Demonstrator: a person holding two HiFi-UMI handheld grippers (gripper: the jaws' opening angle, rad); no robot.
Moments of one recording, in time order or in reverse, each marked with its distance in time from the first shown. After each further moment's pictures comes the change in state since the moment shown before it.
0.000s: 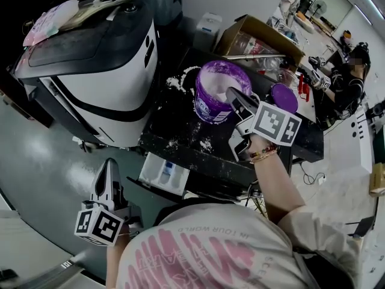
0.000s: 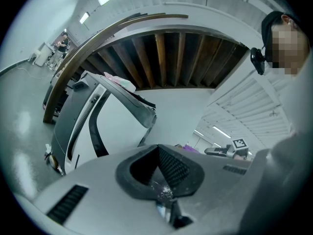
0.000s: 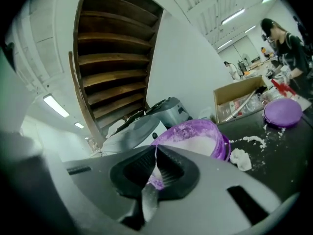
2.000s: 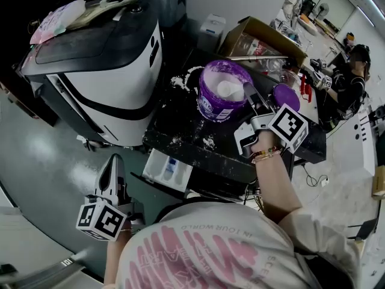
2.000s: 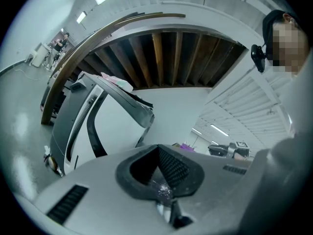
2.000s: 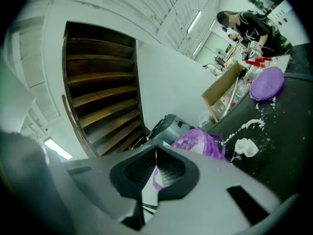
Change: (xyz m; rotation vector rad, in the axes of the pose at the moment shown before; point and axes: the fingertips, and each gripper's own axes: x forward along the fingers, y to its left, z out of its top) left arm -0.006 -0.009 0.002 0.019 0.015 -0.021; right arm -0.034 -0.012 0.033 0.314 -0.276 0.057
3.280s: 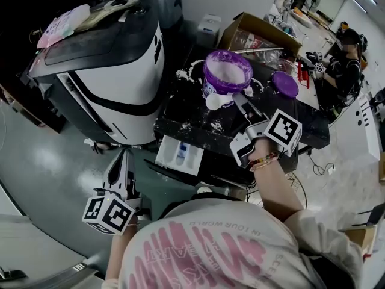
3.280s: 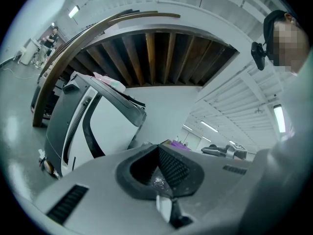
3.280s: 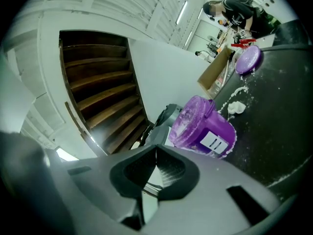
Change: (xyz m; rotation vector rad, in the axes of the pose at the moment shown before) left arm -0.039 -0.005 0.006 0.041 0.037 -0.109; right arm -0.058 0.036 -0.078 0.134 0.068 0.044
